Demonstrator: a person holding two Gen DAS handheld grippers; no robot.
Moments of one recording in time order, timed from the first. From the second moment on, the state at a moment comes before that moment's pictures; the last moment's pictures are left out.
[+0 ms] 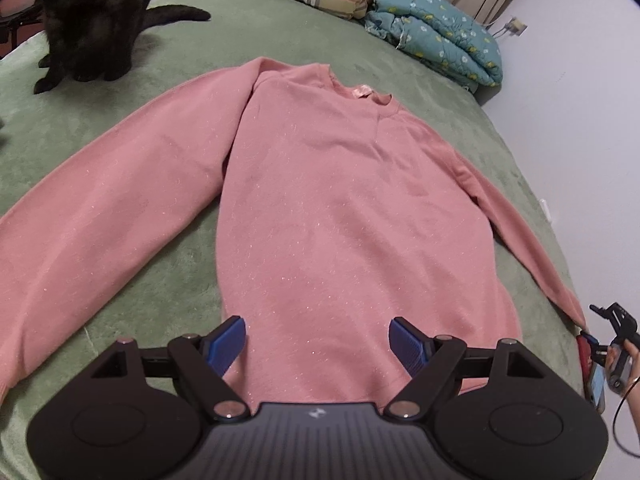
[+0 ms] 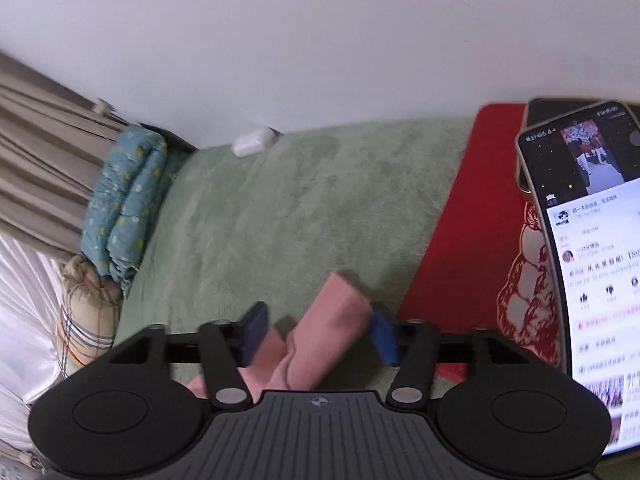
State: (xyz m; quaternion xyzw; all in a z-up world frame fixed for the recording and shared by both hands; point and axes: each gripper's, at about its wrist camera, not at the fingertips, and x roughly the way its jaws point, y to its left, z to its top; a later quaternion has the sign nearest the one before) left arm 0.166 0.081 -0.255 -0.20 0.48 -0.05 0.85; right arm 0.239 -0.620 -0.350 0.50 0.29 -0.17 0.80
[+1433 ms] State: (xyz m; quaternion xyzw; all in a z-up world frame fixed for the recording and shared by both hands) left arm 0.159 0.113 -0.248 -0.21 0.50 -0.04 0.84; right arm 0.219 -0.417 -0.310 0.23 0.44 0.18 0.85
